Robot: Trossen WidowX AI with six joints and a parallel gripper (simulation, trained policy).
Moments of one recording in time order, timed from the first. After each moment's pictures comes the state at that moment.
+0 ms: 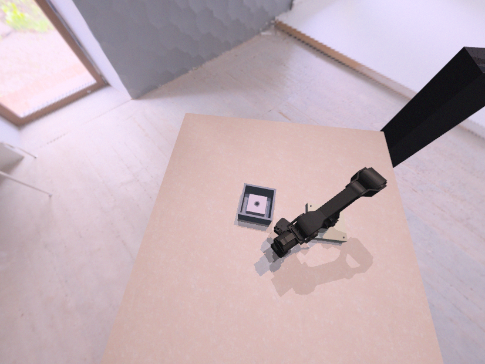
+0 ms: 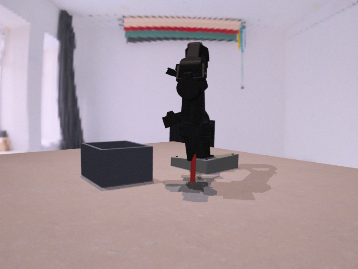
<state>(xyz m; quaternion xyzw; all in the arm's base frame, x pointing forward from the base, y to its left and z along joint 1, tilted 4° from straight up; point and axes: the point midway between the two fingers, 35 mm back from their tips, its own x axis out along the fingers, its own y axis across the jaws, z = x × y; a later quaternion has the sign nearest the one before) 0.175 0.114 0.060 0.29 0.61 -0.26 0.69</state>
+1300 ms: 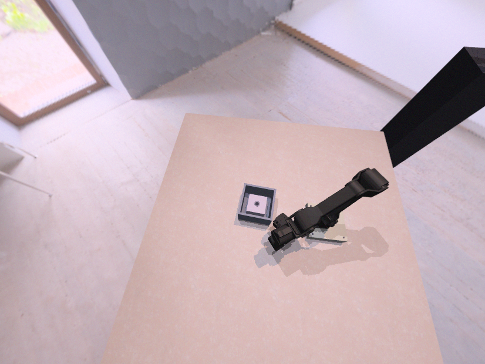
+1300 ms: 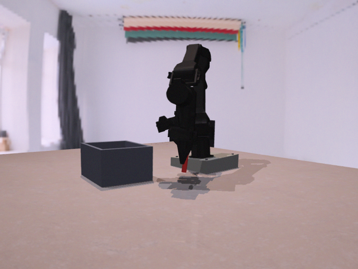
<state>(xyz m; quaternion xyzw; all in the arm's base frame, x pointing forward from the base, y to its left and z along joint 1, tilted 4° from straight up) 0.181 0.093 0.047 0.33 0.59 -0.30 0.68</state>
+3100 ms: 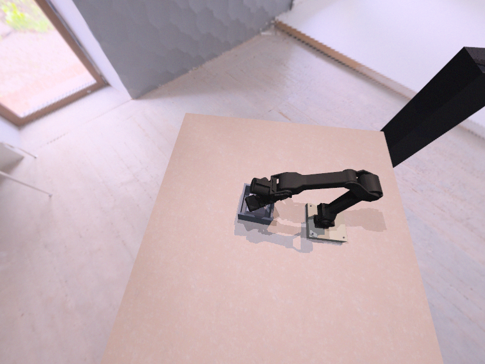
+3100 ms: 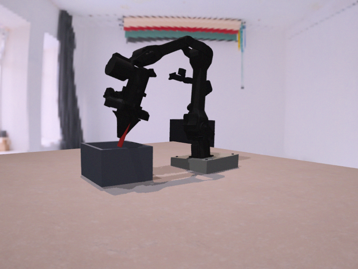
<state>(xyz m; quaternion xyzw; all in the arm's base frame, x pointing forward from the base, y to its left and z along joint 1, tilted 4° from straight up) 0.294 -0.034 0.128 0.36 0.47 -0.35 0.73</state>
